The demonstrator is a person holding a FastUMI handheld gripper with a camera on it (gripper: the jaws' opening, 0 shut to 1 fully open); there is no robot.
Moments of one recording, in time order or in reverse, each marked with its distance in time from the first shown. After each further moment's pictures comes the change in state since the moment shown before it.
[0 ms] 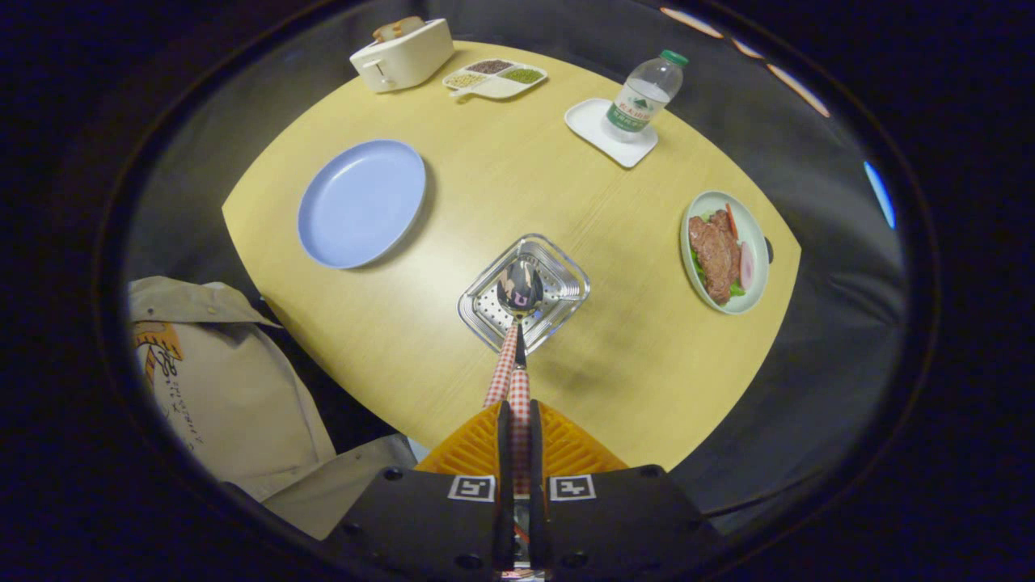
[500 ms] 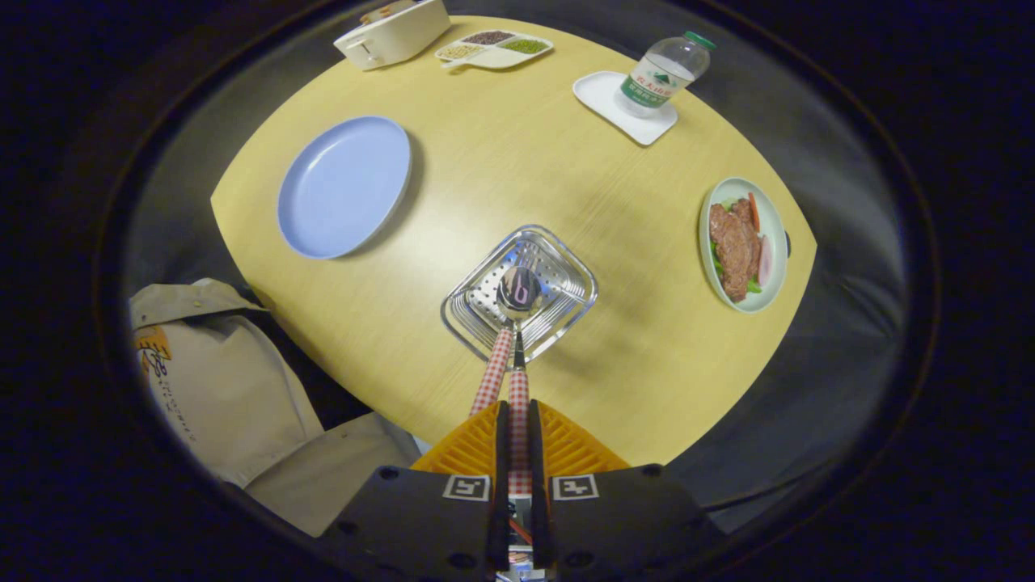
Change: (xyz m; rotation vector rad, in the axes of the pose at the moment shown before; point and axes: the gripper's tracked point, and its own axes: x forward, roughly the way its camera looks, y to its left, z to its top) arm 0.019 -0.002 0.009 -0.001 0.105 0.005
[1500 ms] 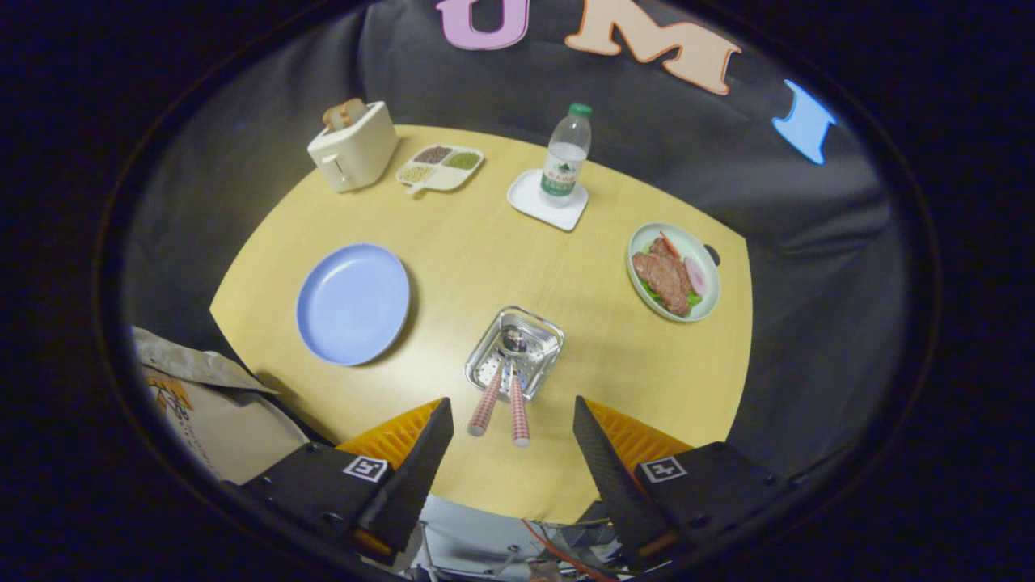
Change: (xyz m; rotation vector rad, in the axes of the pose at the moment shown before) arm -0.074 0.029 0.009 0.331 -0.559 -0.090
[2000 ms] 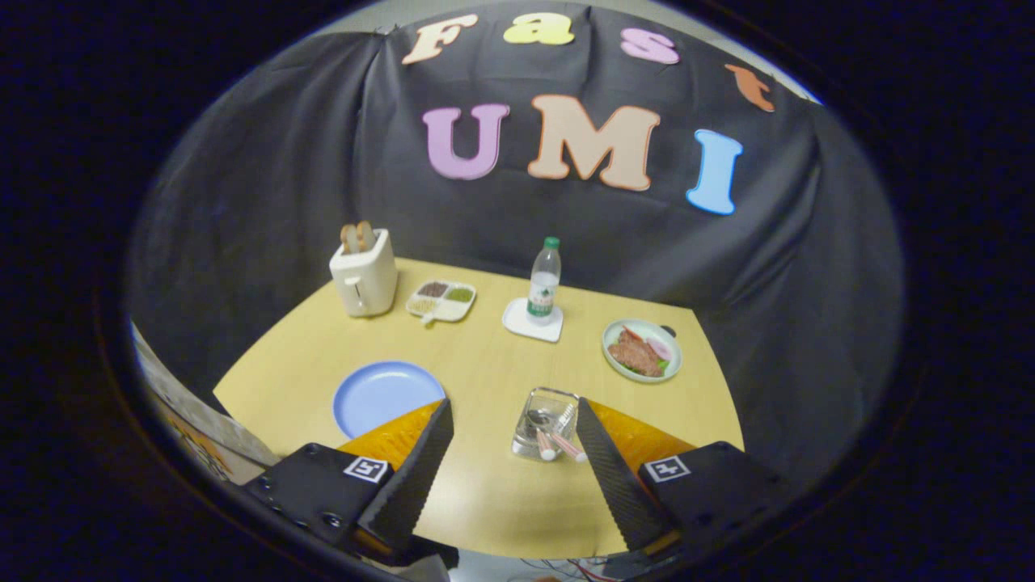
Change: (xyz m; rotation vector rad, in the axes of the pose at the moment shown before) arm -0.088 0.053 0.027 0.184 -0.590 -0.141
